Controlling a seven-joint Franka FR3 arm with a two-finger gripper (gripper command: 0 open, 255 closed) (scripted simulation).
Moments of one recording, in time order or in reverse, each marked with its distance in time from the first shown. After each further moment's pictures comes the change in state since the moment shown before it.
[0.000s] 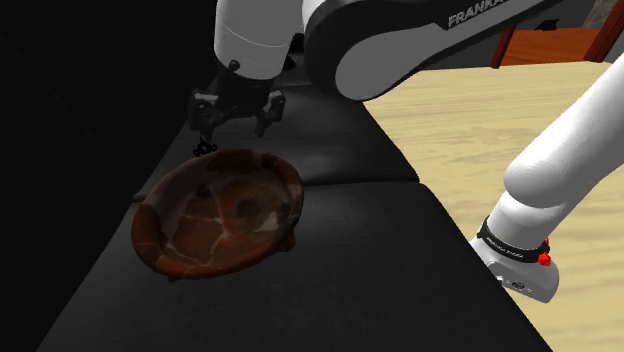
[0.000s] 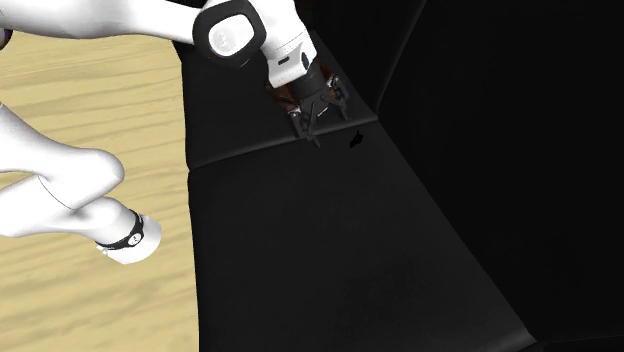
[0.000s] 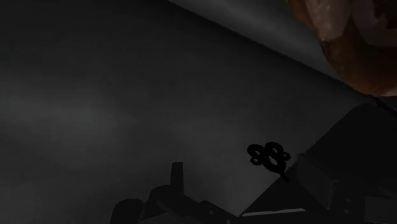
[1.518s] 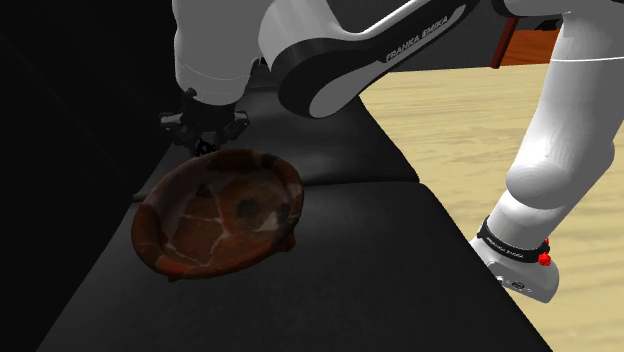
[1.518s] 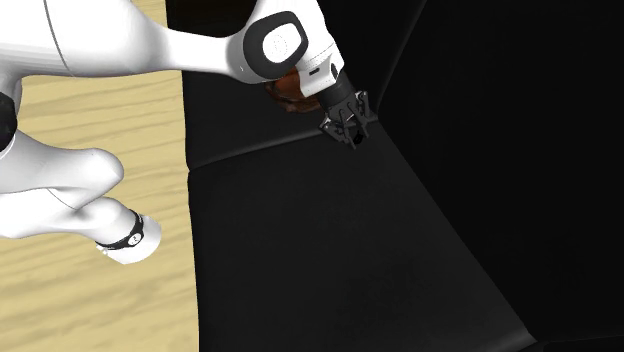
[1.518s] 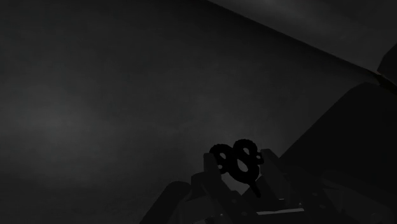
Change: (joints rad) arm 0.053 0.418 0.098 0.182 -0.576 -0.101 0.399
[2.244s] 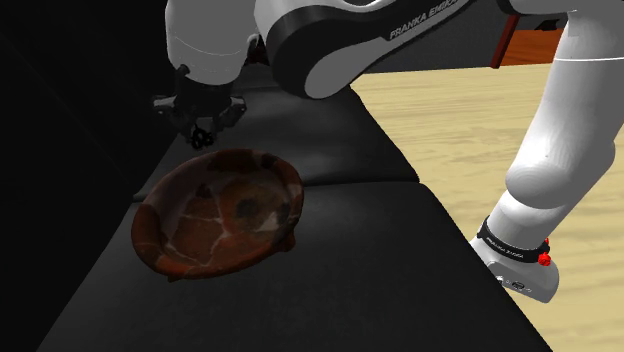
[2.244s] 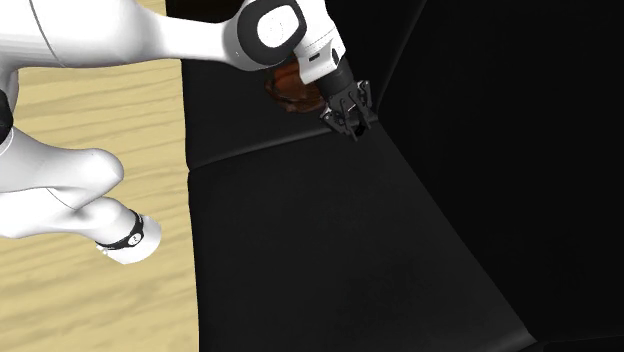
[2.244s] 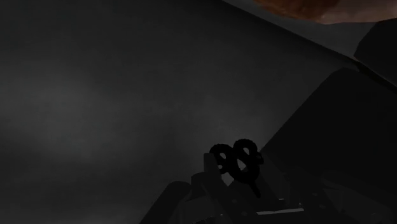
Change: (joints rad) arm -0.013 -0.020 0.020 0.046 0.045 -0.042 -0.046
